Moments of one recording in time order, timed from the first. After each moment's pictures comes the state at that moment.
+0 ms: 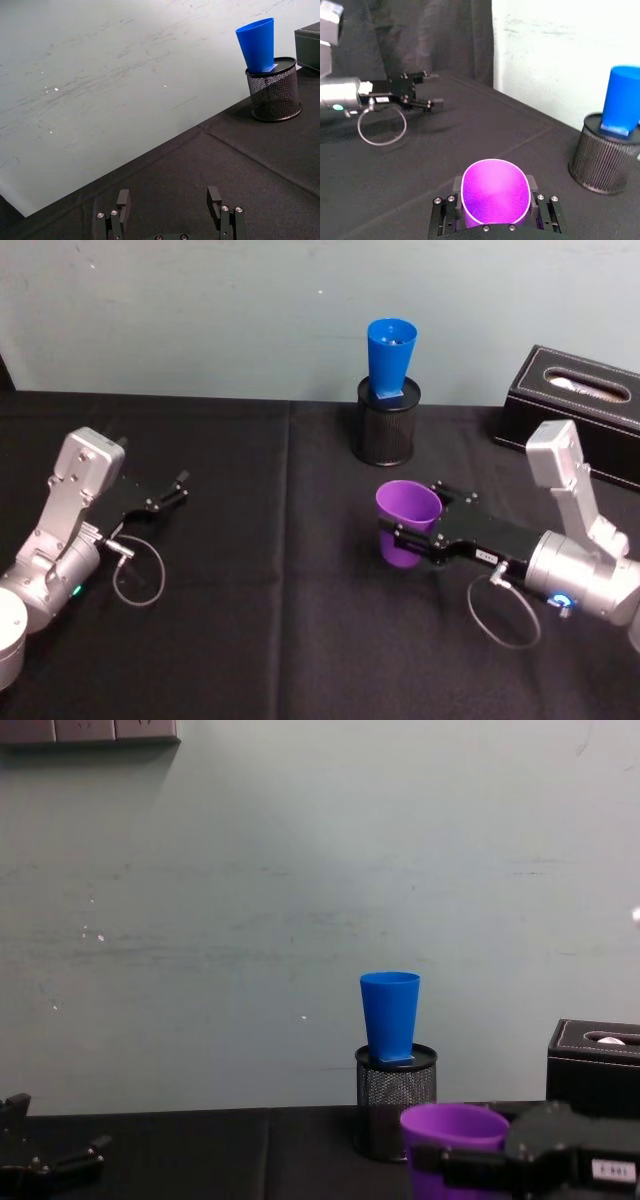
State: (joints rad) left arm -0.20 0.60 0.45 -1.41 -0.25 -0.12 0.03; right arm 0.34 0.48 -0.46 -1.35 0.43 -0.02 0.65
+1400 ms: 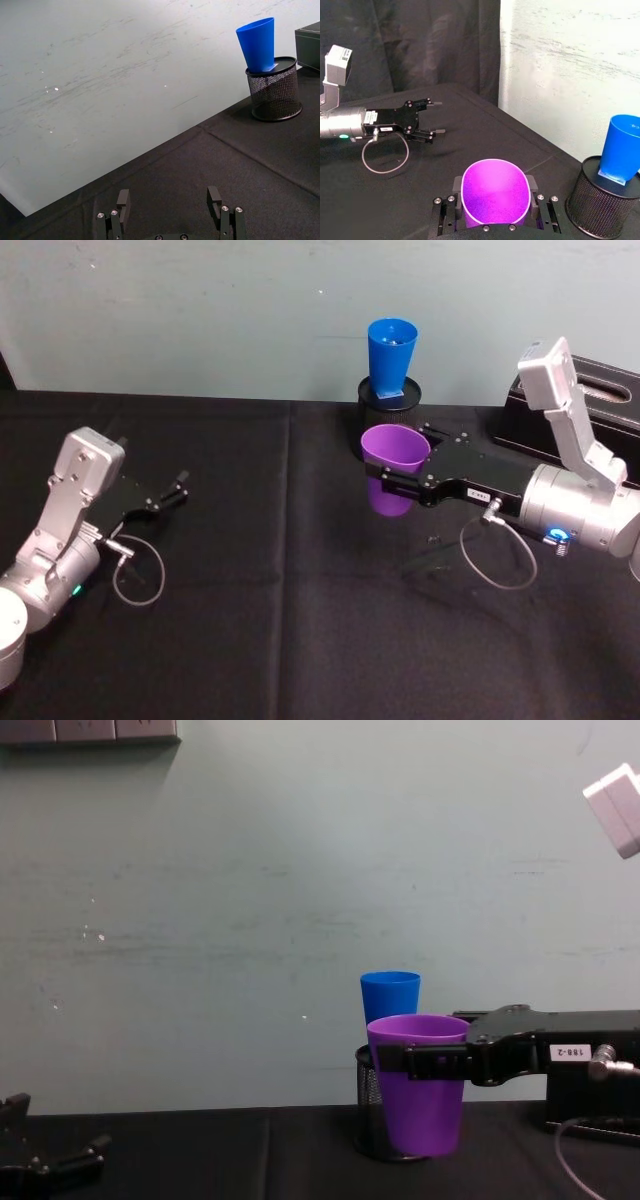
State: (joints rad) left arm -0.20 0.60 0.45 -1.41 -0.25 -0.12 0.03; right arm 0.49 0.51 -0.53 -1.42 0.49 0.12 0.65
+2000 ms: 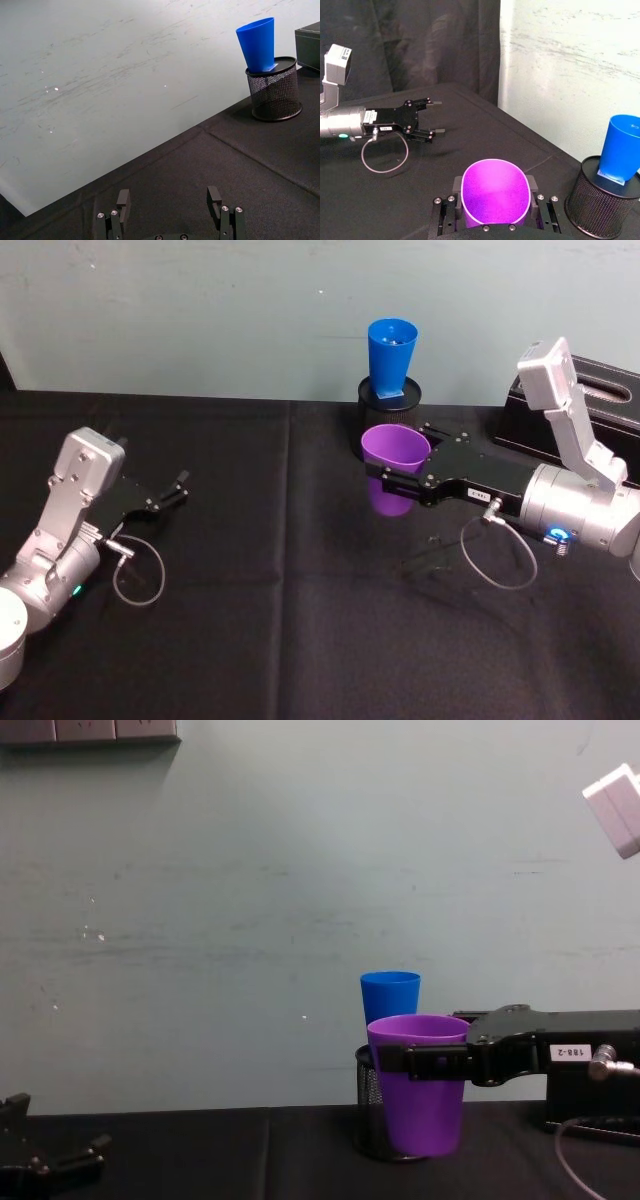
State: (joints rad) left arm -0.20 0.60 0.45 -1.41 -0.25 -0.12 0.03; right arm 0.49 0.51 -0.53 -1.42 0.49 0.12 0.65
